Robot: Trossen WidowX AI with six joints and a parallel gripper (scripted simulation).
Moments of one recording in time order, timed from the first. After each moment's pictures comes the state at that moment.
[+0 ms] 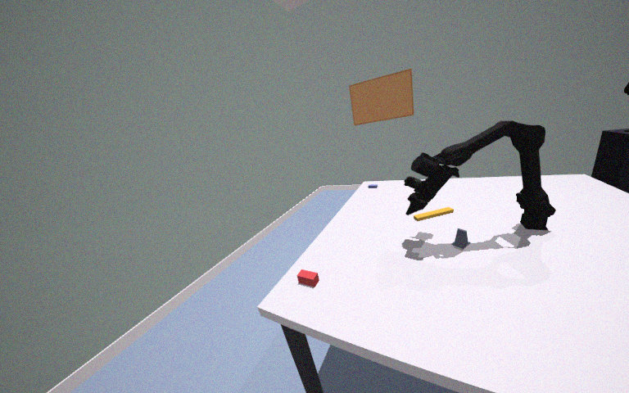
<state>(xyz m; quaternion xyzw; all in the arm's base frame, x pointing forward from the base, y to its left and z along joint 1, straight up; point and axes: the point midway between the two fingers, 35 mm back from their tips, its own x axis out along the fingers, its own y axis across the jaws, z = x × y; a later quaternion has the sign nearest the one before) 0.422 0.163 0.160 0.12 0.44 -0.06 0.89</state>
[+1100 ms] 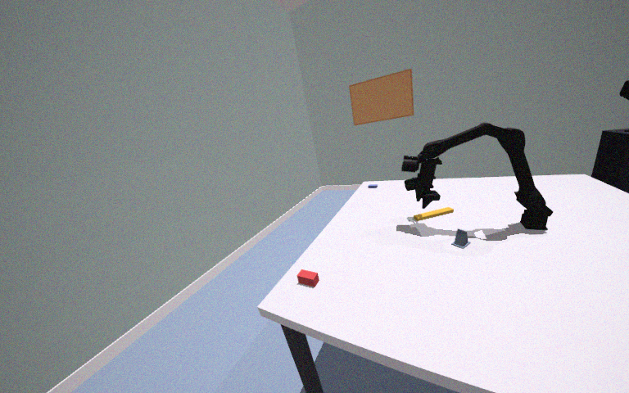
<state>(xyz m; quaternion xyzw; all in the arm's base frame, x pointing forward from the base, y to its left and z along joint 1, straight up) 0.399 0.007 0.127 -0.17 0.63 0.09 0.76</state>
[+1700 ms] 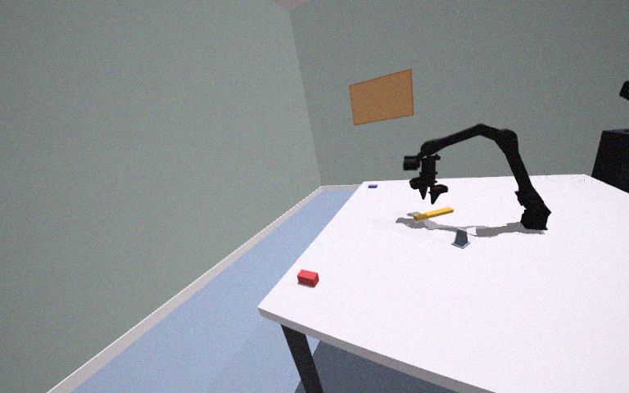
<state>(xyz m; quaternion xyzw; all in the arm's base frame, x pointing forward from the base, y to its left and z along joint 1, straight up) 0.374 -0.043 0.122 -0.22 0.66 0.20 0.69</state>
